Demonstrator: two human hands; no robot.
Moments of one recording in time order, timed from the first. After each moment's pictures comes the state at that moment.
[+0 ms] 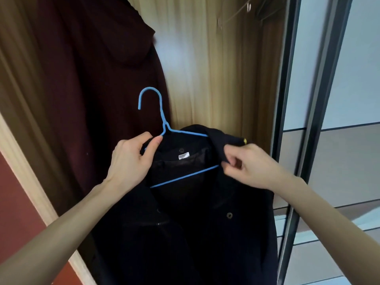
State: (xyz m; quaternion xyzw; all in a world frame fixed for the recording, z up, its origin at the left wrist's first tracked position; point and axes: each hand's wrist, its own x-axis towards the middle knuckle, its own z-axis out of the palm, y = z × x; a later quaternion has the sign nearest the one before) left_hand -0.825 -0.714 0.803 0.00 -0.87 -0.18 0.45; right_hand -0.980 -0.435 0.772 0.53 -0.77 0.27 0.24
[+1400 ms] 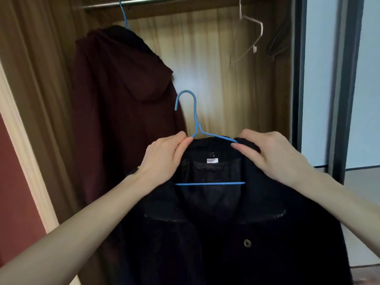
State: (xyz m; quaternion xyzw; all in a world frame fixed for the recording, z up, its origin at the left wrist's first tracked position) left_hand -0.887 -0.693 0.874 -0.03 -0.89 -0.05 0.44; right_hand -1.006 -0.427 0.866 0.50 -0.75 0.29 0.32
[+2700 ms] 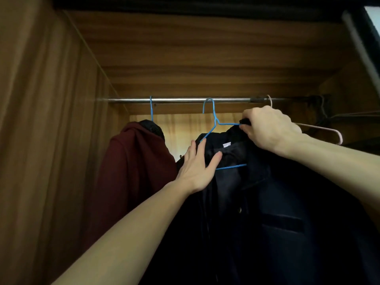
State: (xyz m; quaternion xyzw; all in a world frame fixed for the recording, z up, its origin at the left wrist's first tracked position) left_hand -1.111 -0.842 1.102 -0.06 -0.88 -0.18 0.44; right_hand -1.106 -0.615 1.167 0.23 -0.78 0.16 0.56
